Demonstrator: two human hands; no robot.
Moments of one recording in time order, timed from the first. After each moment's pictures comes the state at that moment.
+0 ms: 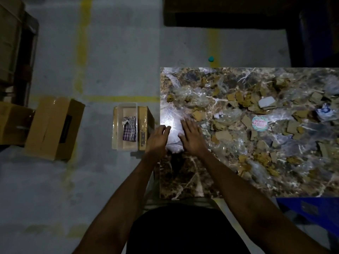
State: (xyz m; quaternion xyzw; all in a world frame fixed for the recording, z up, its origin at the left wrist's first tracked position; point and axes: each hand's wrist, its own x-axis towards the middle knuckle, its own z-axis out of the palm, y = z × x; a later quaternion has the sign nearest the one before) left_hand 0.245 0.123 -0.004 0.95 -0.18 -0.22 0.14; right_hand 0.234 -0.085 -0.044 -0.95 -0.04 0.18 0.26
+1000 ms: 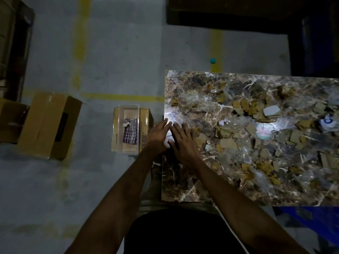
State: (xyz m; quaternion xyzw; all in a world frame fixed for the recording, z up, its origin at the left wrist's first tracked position) left_hand 0.285 0.148 -0.049 0.93 -0.19 -0.13 0.29; right_hand 0.244 -0.030 -0.023 -0.96 -0.10 0.16 0.22
